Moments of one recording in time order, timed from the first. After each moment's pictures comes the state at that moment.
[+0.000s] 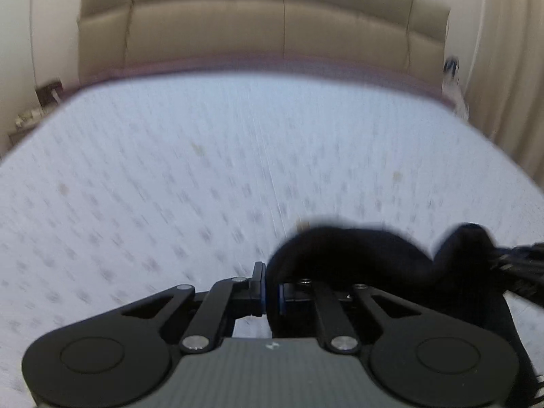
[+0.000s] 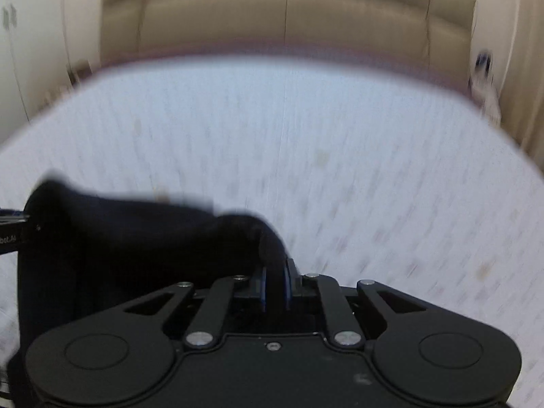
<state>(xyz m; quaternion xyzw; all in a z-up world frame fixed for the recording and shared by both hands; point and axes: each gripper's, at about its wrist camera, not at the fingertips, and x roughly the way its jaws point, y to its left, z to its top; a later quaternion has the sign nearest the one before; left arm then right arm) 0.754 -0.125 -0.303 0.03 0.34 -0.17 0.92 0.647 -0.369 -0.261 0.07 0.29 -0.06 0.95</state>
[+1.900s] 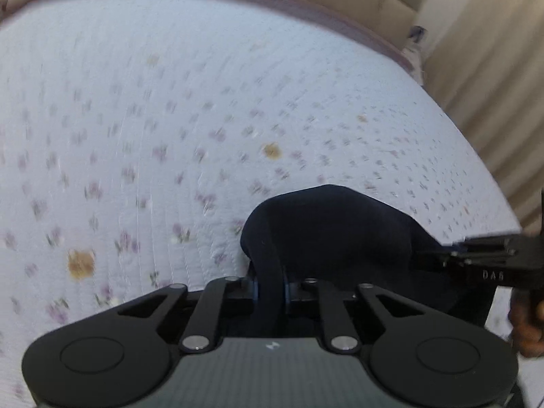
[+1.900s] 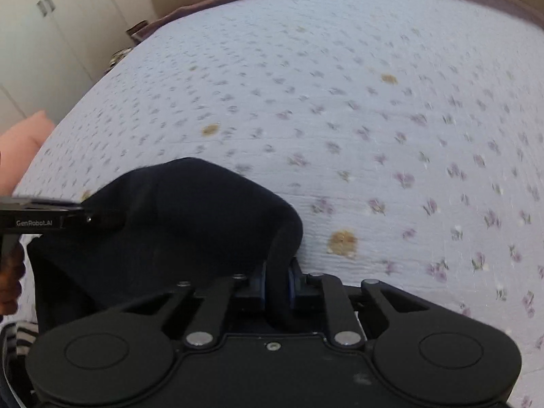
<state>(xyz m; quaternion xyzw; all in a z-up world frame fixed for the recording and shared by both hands) 0.793 -0.120 -0.360 -0.02 0.46 -0.28 0.84 0.698 -0.383 -0.323 0.11 0.43 0.11 0.89</state>
